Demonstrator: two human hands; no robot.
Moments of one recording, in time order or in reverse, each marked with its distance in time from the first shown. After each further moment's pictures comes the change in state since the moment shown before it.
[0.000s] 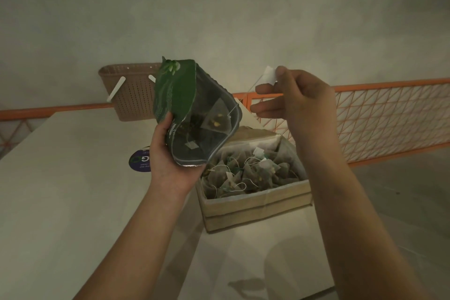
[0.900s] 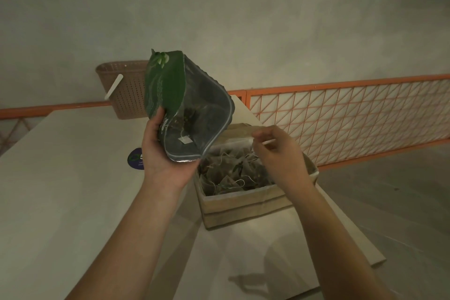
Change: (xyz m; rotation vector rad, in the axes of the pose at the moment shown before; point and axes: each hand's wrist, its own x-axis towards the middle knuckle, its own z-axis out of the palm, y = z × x) left_hand -0.001 0.005 0.001 0.019 0.009 0.054; right_hand -0.029 0.089 -0.018 -0.537 -0.174 0.112
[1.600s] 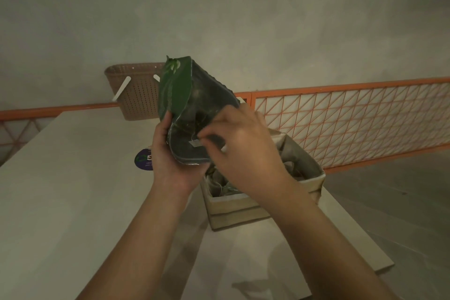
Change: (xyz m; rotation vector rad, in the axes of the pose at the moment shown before) left_hand -0.006 0.001 -0.002 -0.004 -0.036 -0.041; right_hand -0.012 -0.073 0.036 -0.464 0.111 -0.735
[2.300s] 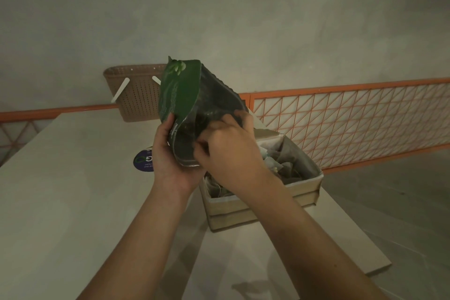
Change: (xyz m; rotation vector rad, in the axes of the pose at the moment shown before) left_hand 0.003 -0.001 -0.001 0.059 0.057 0.029; right_hand 0.007 -0.005 0.027 -0.222 -0.120 0.038
